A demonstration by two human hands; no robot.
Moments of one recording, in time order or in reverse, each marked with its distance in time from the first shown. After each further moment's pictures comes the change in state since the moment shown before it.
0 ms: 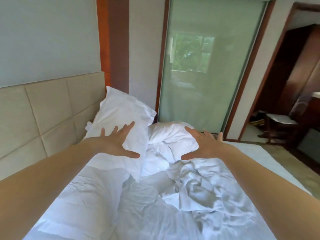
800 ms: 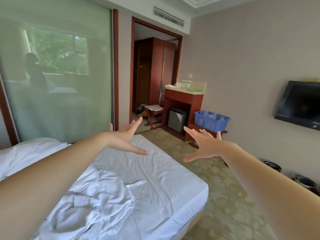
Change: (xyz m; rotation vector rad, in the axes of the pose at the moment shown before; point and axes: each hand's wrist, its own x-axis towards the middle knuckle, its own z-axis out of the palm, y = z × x) left_hand 0.078 0.558 0.062 0.090 -0.140 0.811; right_hand -0.337 0.396 -0.090 -0.099 0.073 0.697
